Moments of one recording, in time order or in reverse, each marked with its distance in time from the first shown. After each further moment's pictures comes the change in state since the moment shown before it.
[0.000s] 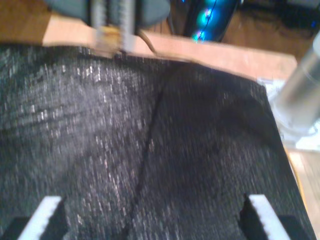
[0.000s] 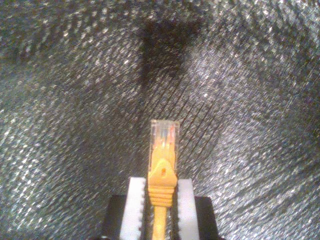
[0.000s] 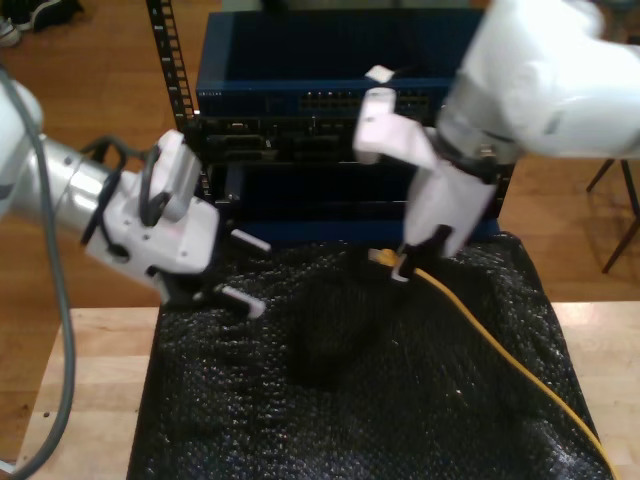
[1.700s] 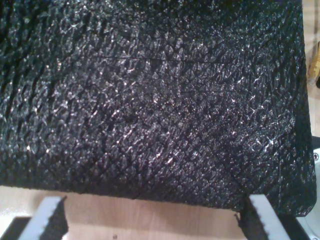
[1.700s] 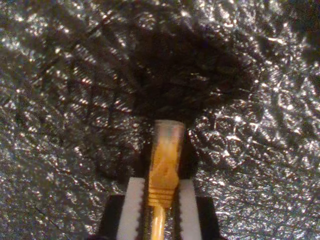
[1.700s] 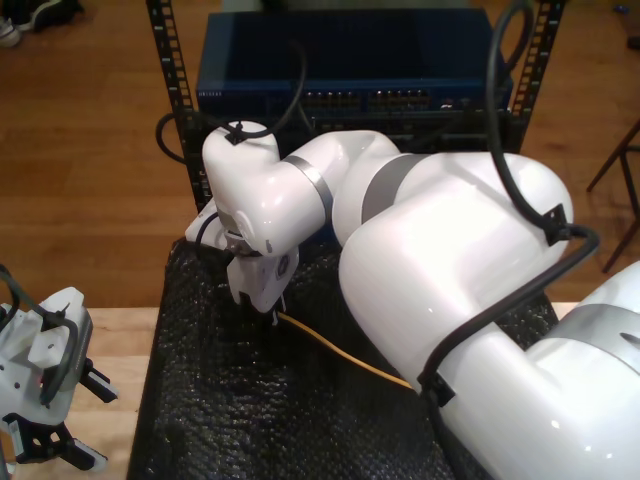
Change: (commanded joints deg) left arm 19.1 -10.5 17.1 33.4 -8.6 6.8; right arm 23.1 48.5 -30.9 -24.2 -12.4 45.6
